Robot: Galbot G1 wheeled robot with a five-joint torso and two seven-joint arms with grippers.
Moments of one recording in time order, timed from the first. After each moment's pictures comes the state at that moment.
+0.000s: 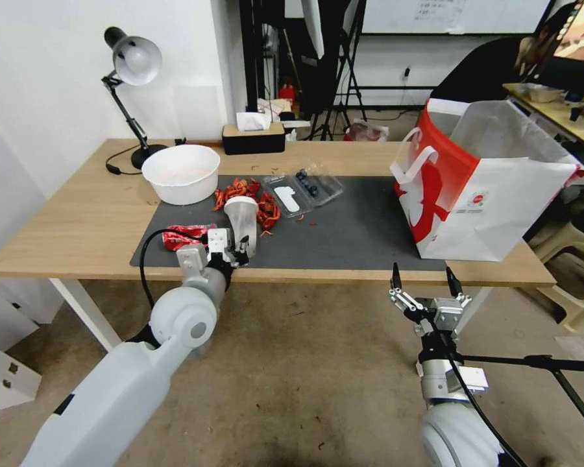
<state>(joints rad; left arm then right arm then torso) 0.97 -0.98 -0.06 -1.99 -0.92 0.34 -0.50 -1.55 1.19 0.35 2.03 0.15 0.28 0.42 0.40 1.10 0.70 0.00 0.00</state>
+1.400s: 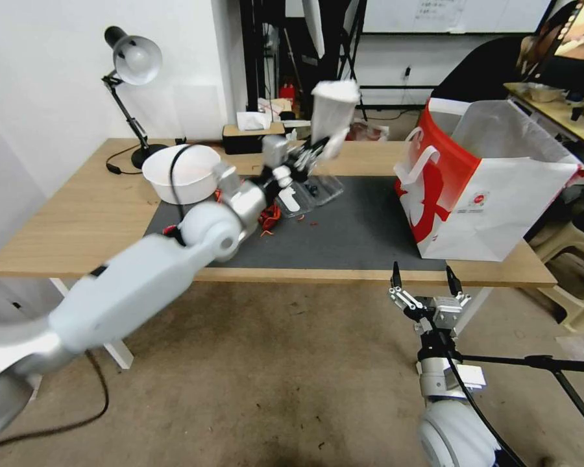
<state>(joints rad) 0.11 -1.01 0.53 -1.63 -1.16 -0.13 0.04 -1.53 1.20 0.35 2.01 0.14 0.29 0.42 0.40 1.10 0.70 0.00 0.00</state>
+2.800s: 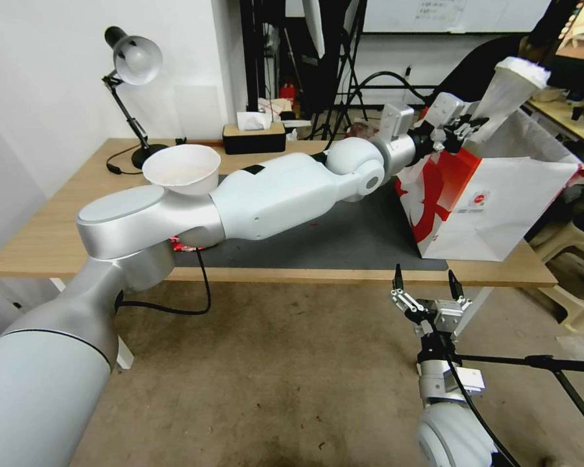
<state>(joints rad) -0.32 -1.53 0.93 -1.11 -1.27 -0.08 0.08 -1.54 1.24 0.36 1.99 0.14 0.31 0.42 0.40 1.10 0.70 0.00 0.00</state>
